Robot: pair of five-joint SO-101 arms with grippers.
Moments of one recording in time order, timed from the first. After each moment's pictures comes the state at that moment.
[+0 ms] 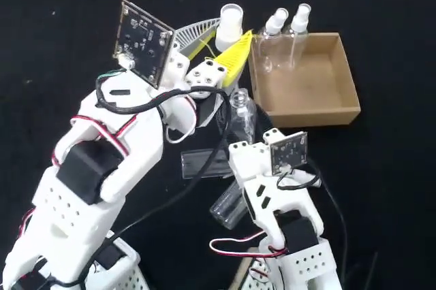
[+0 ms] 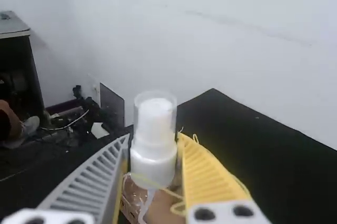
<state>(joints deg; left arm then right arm) 32.0 -41.2 5.0 46.2 0.2 -17.8 -102.9 96.7 23.6 -0.6</state>
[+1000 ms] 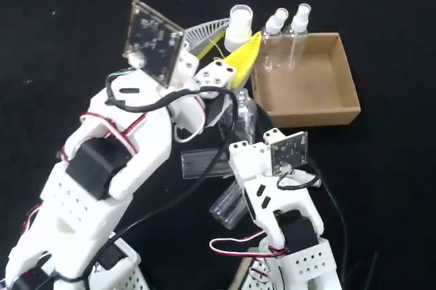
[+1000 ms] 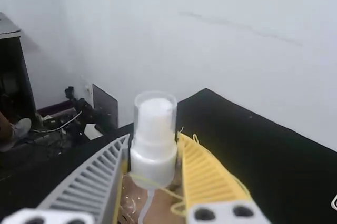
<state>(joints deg) 33.7 -39.3 5.5 43.9 0.3 -17.7 -102.9 96.7 23.6 -0.6</state>
